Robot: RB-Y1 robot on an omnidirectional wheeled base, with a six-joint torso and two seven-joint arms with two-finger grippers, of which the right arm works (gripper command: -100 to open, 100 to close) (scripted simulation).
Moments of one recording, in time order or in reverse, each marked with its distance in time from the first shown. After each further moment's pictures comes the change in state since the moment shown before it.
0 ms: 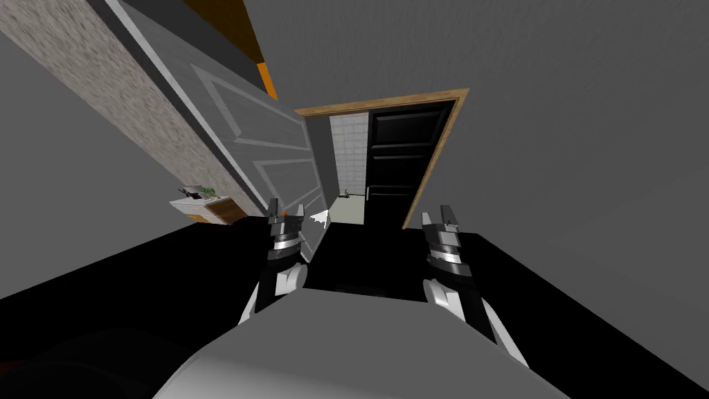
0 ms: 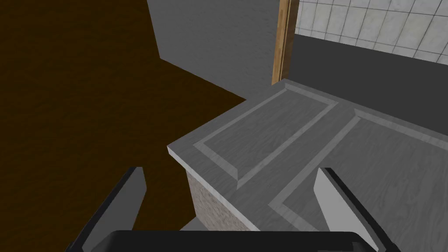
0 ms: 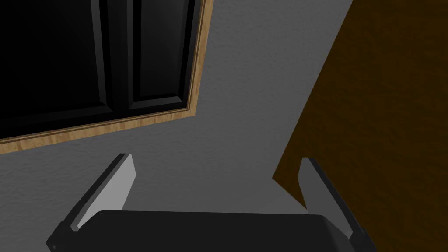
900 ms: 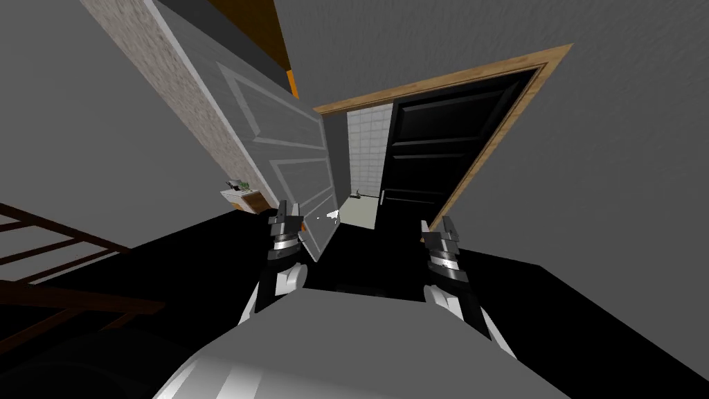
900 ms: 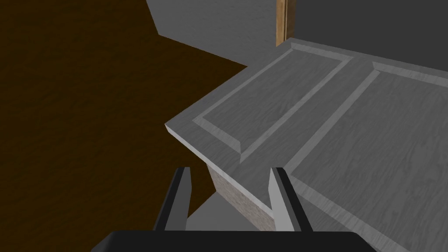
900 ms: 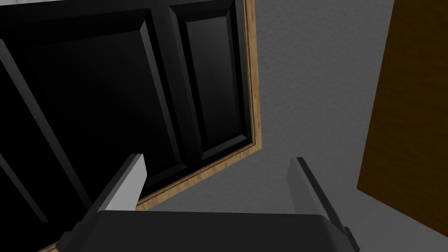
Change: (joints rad) arm 0.017 -0.035 -0.014 0.145 -0.135 -0.081 -0.152
